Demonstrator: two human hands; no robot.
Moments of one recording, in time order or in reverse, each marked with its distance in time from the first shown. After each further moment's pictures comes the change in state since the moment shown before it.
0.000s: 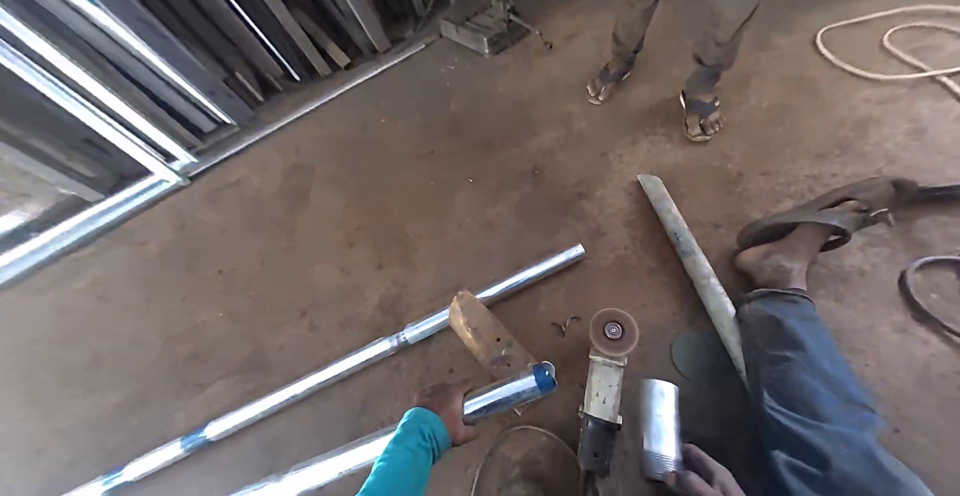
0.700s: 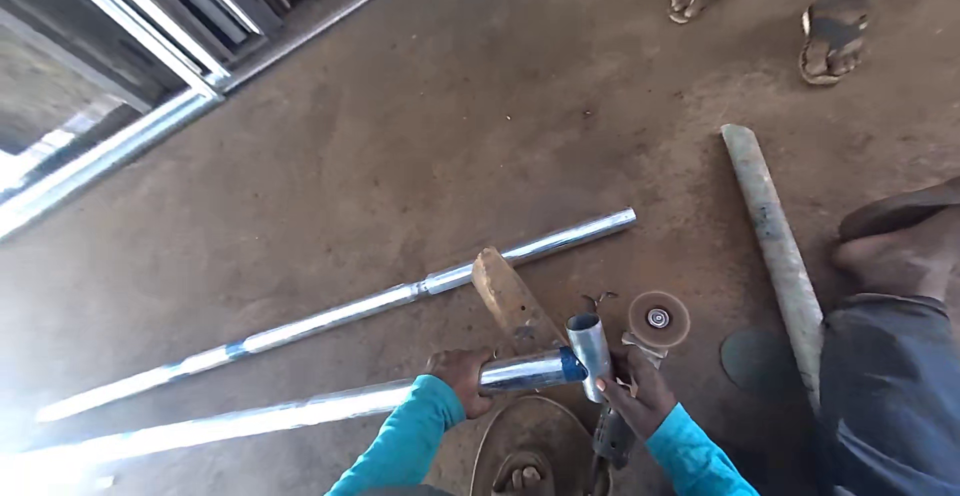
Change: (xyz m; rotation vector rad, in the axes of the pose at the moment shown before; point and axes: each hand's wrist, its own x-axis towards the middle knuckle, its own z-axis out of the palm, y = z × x) left_hand -0.011 0.008 -0.003 -0.011 0.021 -0.039; right_hand 0.124 -0.021 0.086 -0.301 -0.237 -0.431
